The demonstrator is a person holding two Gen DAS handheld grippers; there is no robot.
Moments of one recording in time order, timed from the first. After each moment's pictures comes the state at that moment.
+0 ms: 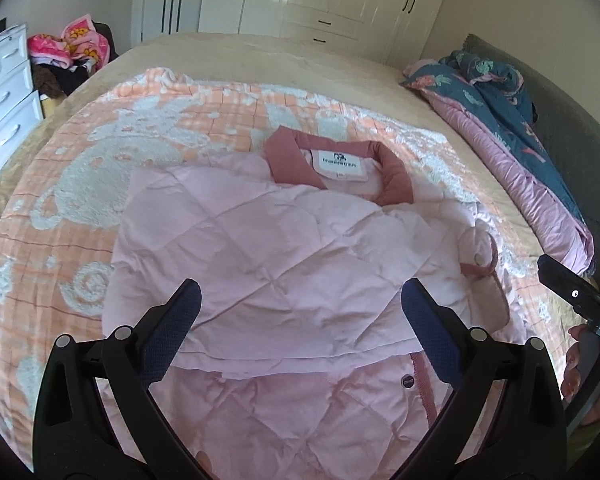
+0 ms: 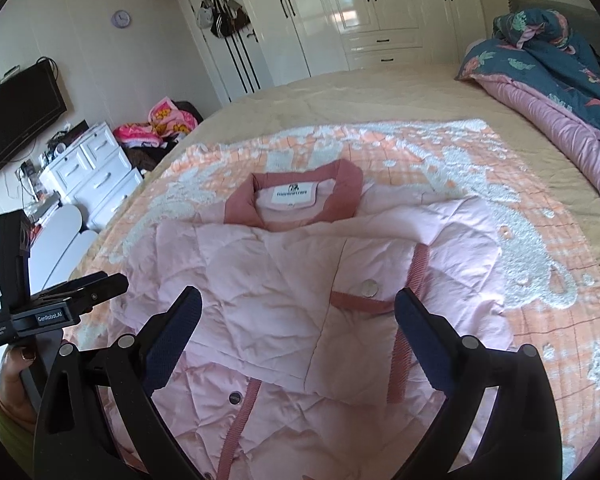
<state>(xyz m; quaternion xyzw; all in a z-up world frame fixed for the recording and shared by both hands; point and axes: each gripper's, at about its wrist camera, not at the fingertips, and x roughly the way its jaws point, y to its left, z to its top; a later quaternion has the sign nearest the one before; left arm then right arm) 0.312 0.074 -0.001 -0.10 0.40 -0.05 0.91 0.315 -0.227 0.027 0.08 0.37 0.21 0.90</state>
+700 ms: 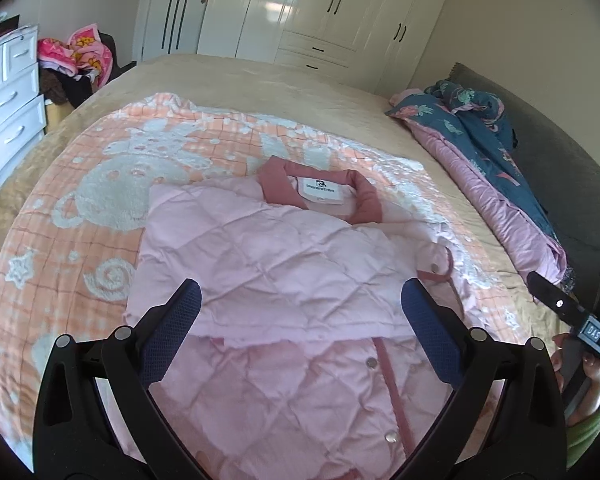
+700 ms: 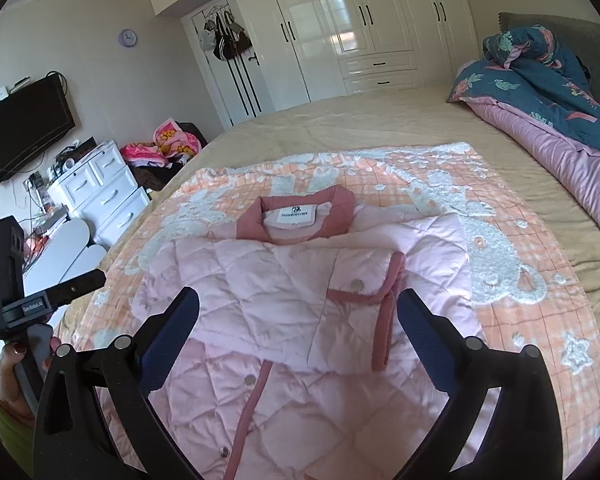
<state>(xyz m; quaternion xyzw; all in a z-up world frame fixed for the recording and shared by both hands) 0.252 0.080 0.042 -0.13 0.36 -0.06 0.92 0.259 -0.250 0.062 0.08 0.33 0.21 0.92</state>
